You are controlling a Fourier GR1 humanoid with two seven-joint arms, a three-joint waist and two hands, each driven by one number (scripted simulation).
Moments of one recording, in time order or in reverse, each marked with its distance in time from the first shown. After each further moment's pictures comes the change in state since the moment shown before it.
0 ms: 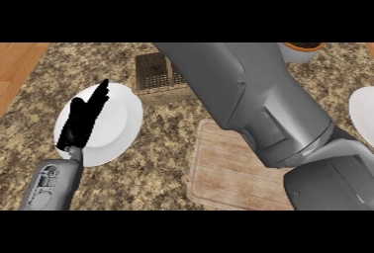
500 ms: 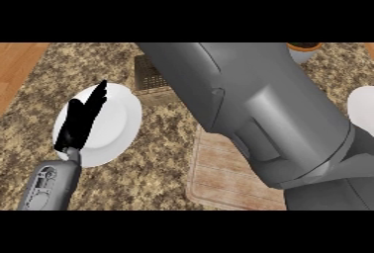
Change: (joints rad) left arm 0.009 0.008 0.005 0.000 0.007 -0.006 -0.005; right arm -0.133 0.000 0.052 0.014 0.099 0.204 0.036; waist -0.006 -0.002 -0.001
